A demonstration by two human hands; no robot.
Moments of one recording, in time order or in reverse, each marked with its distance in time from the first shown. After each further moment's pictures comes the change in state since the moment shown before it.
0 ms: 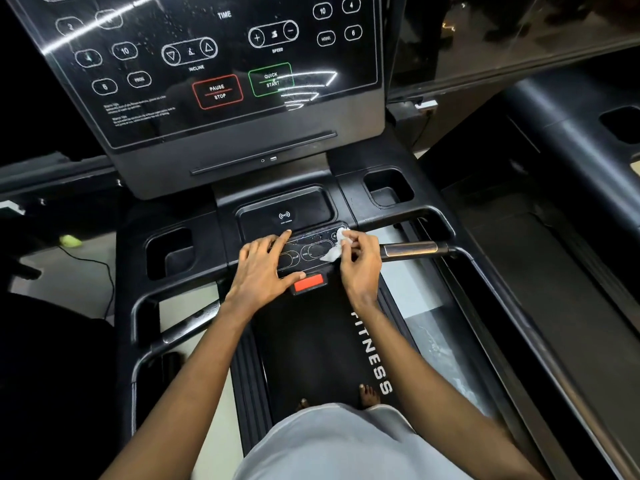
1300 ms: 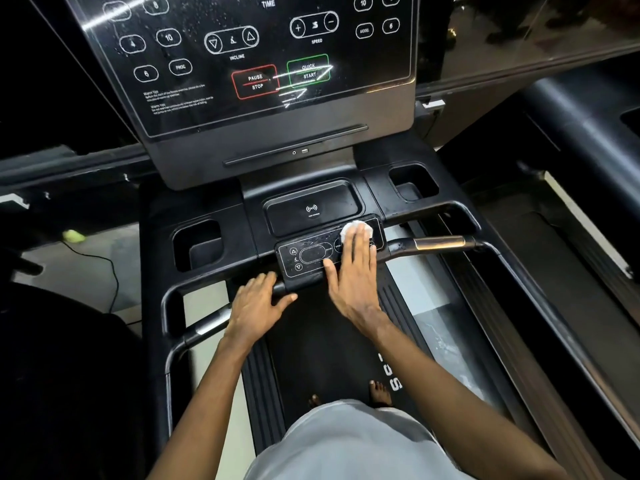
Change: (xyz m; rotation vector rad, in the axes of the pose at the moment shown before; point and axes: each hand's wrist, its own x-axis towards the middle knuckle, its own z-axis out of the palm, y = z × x) left_hand -0.077 -0.071 0.025 -0.105 -0.102 -0.130; right_hand -0.053 -0.018 0.049 -0.723 -0.347 -0.208
